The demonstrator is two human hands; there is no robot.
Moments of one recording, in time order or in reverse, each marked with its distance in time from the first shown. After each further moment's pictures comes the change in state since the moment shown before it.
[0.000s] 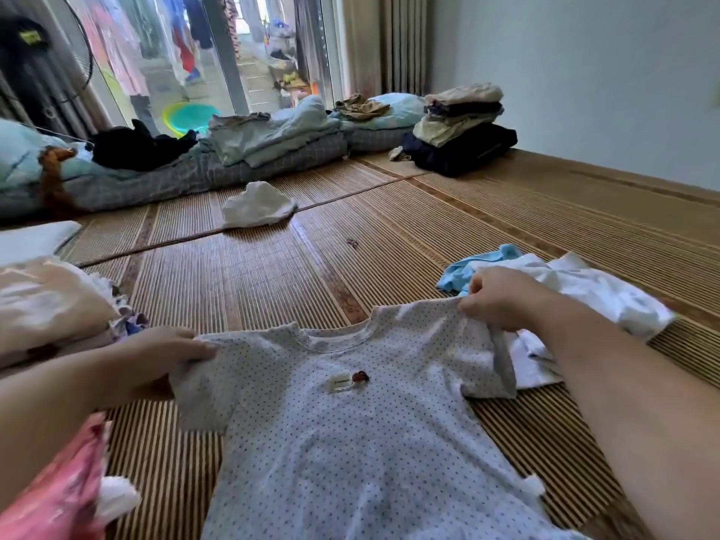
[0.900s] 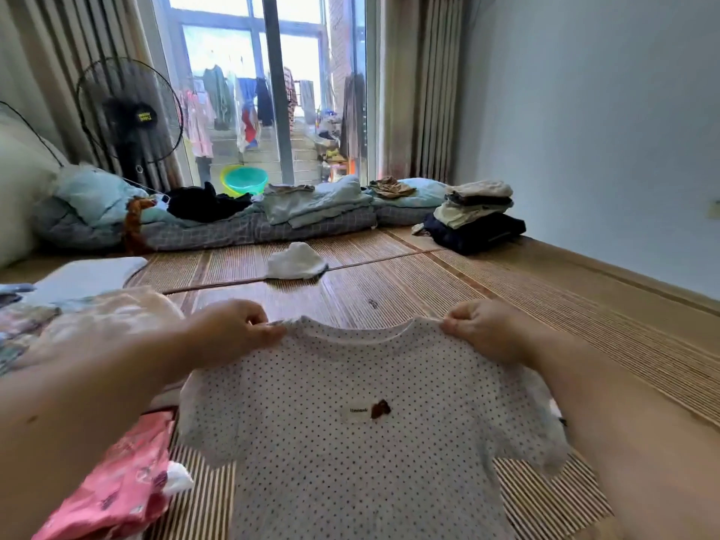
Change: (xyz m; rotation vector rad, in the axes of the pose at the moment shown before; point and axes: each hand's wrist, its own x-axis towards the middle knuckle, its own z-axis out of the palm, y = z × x) left_hand -0.121 0.064 -0.001 0.512 0.311 0.474; right_hand -0.077 -0.044 -0.057 0.143 -0.065 -0.332
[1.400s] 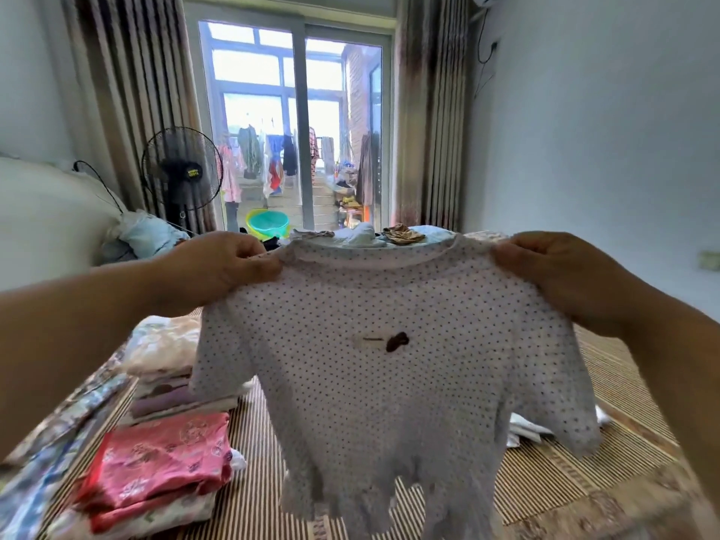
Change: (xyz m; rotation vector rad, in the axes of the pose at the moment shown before) left_hand -0.144 0.051 -0.138 -0.180 0.278 0.261; right_hand -0.173 -0.107 -0.090 0.165 0.343 -0.389
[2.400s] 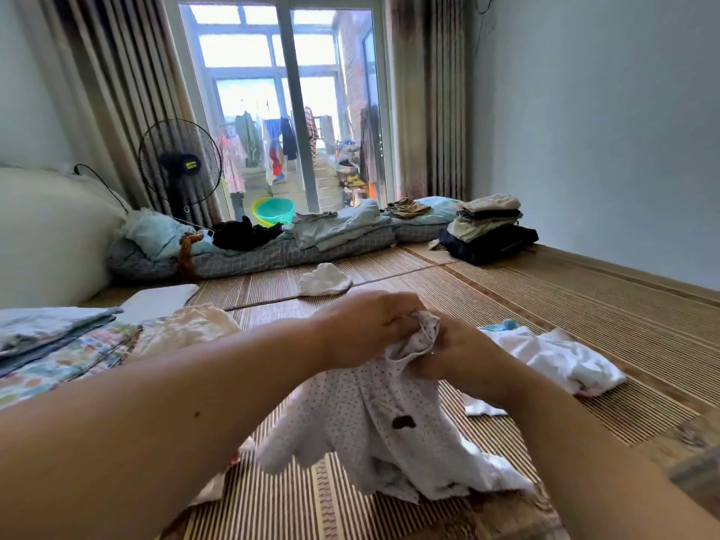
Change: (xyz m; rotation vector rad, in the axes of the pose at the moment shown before) left_hand 0.015 0.062 0.158 0.252 -0.247 0.516; right_hand -0.020 0.073 0.121 0.420 -0.227 0.003
